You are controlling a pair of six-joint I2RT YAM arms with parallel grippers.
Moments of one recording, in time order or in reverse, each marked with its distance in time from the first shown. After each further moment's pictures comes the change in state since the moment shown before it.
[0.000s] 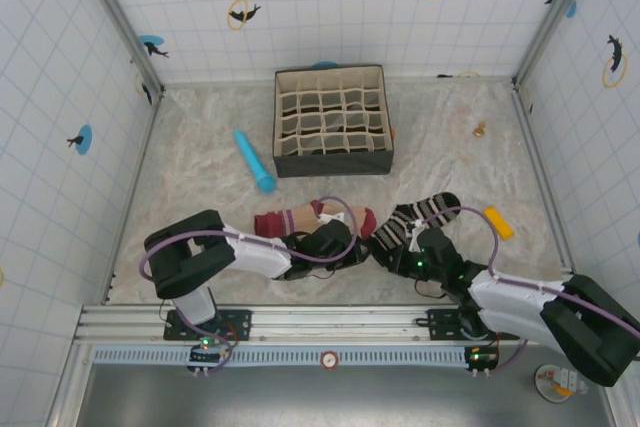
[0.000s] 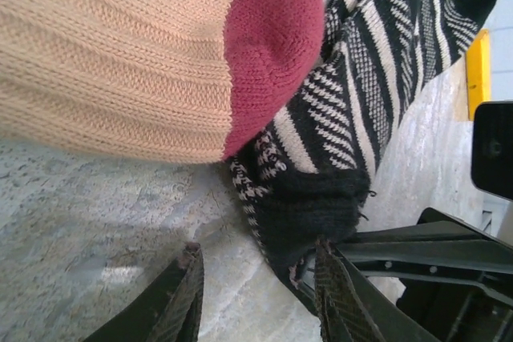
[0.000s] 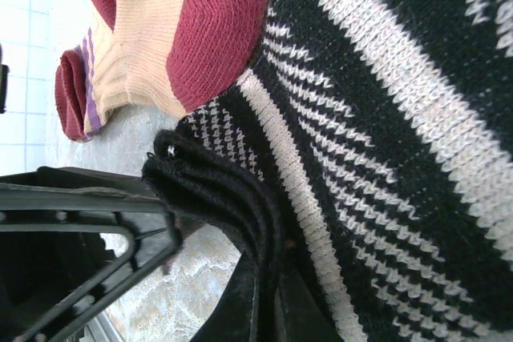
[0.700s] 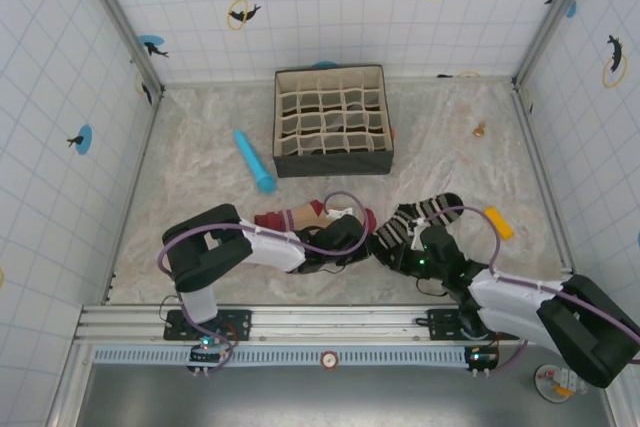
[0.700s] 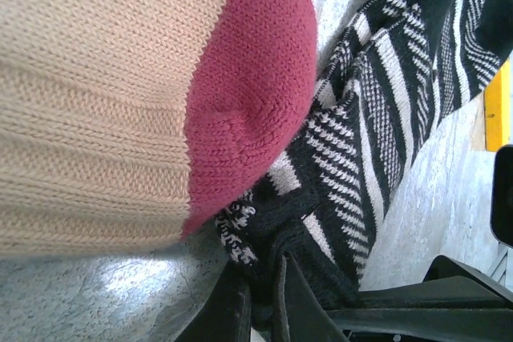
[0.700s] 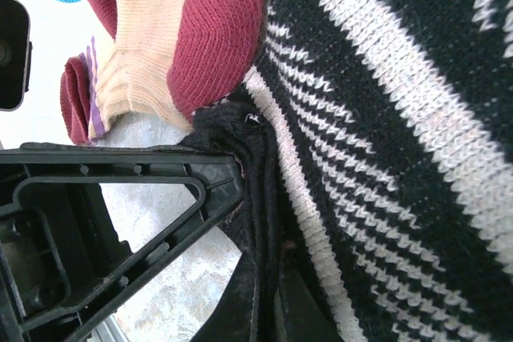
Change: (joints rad) left arm 0.009 0.097 0.120 -0.062 -0.026 -0.016; right arm -0.051 -0.008 0.000 -0.010 -0.047 -0.025
